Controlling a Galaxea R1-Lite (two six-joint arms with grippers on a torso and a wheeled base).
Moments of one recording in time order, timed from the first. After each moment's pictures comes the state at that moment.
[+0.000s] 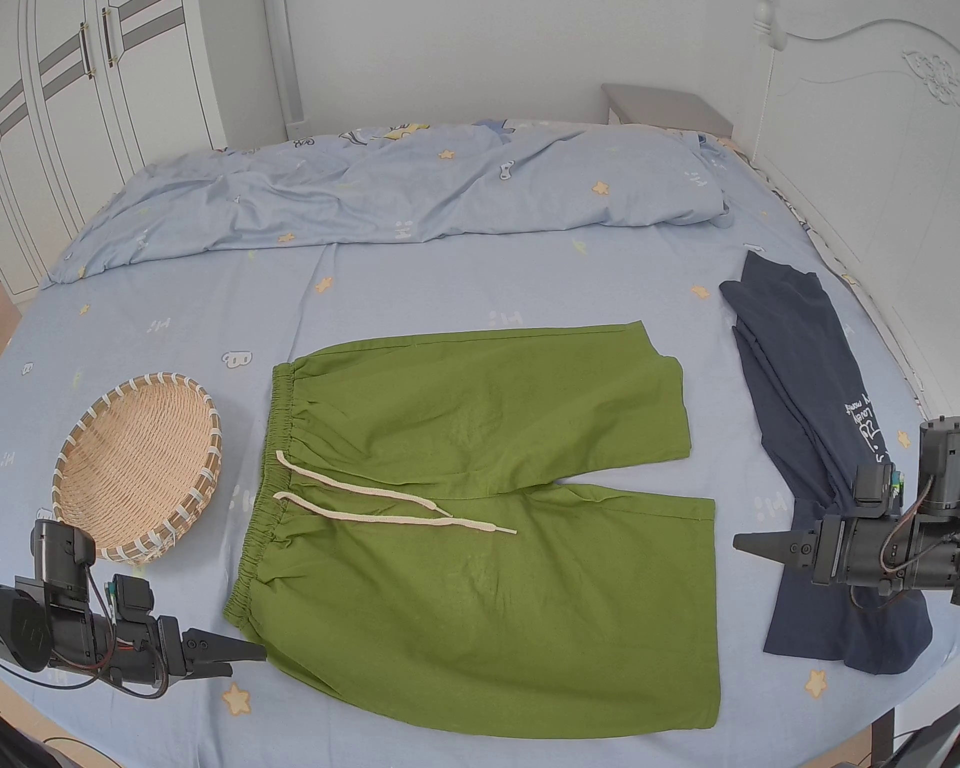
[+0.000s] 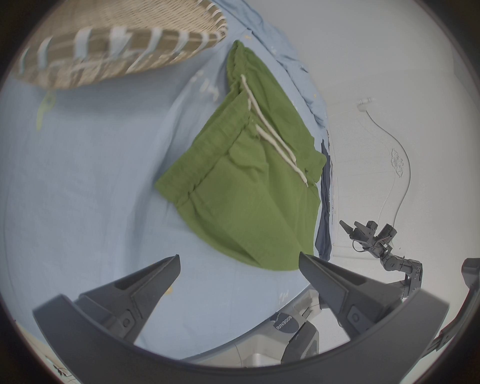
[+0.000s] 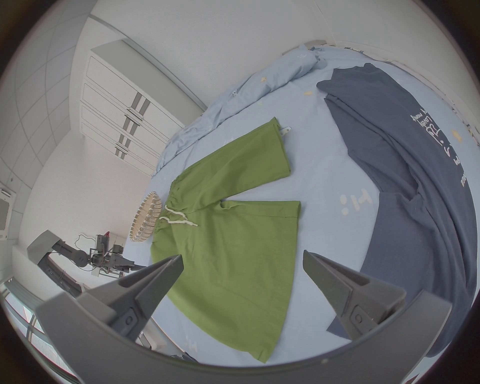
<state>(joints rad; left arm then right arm) 0.21 1.56 -0.24 -0.29 -0.82 -0.20 0.21 1.41 -0.41 -0.42 0.40 0.33</state>
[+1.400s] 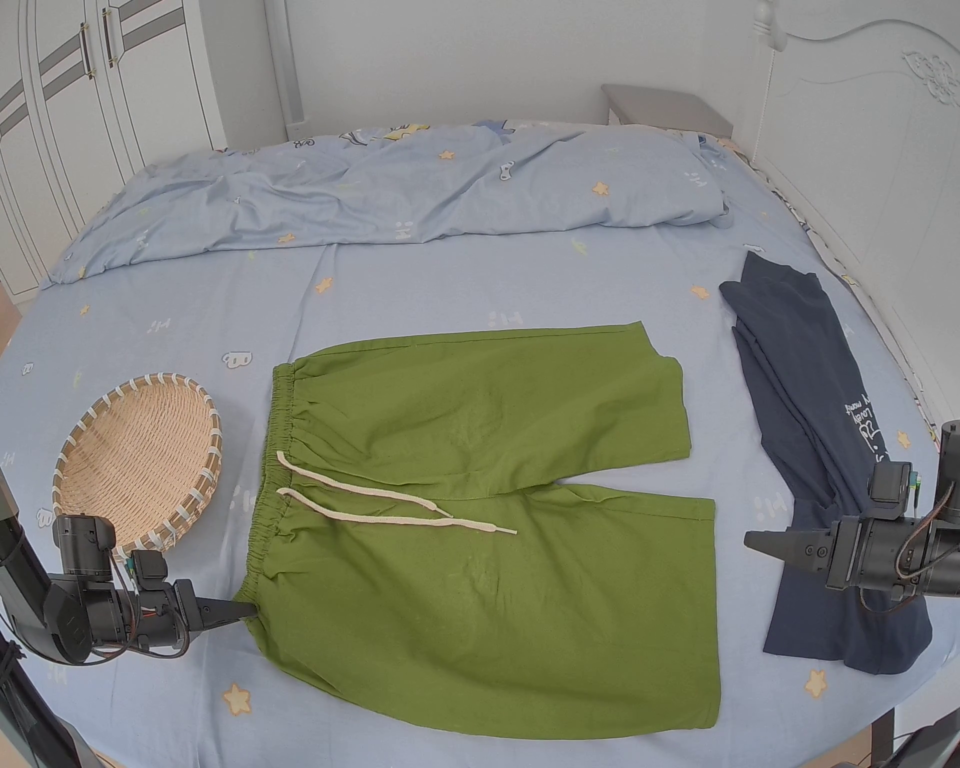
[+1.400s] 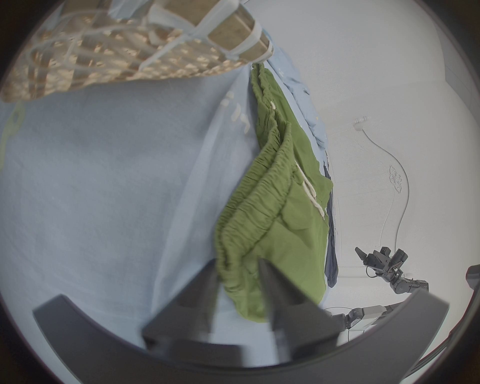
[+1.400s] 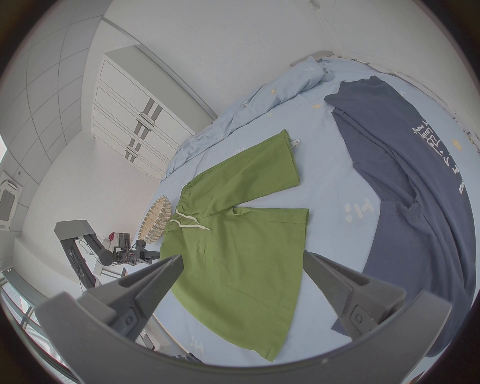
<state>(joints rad) 0.25 1.93 -0.21 -0.87 -0.85 -0.30 0.23 1.33 -0.38 -0.44 0.40 0.34</state>
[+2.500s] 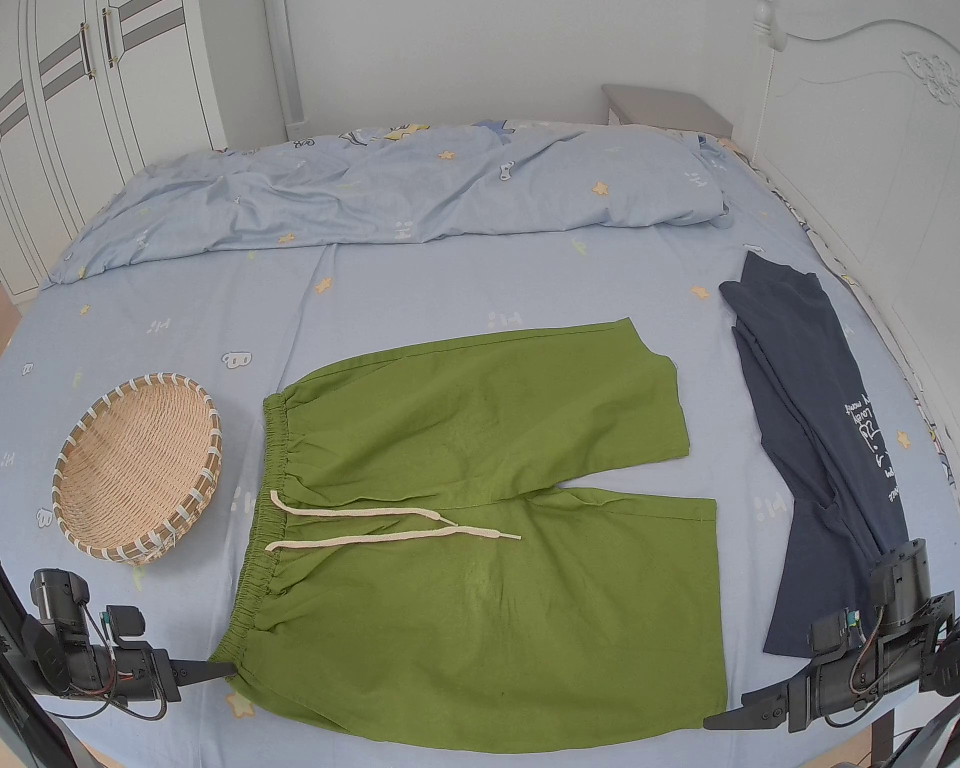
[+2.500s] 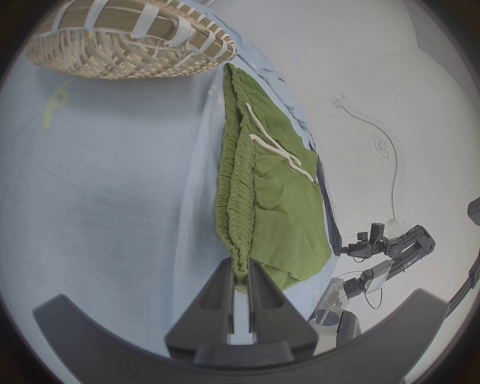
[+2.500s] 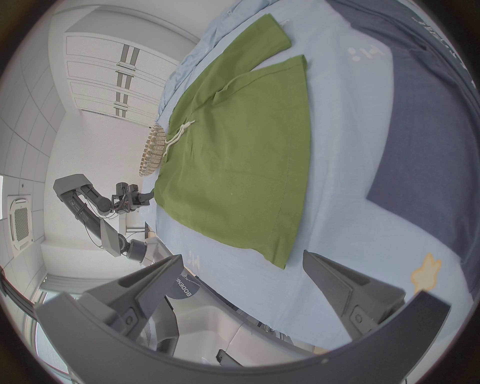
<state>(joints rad) 0.45 1.90 -0.02 -0.77 -1.00 0.17 0.26 1.54 -0.07 -0.48 0.60 0.23</state>
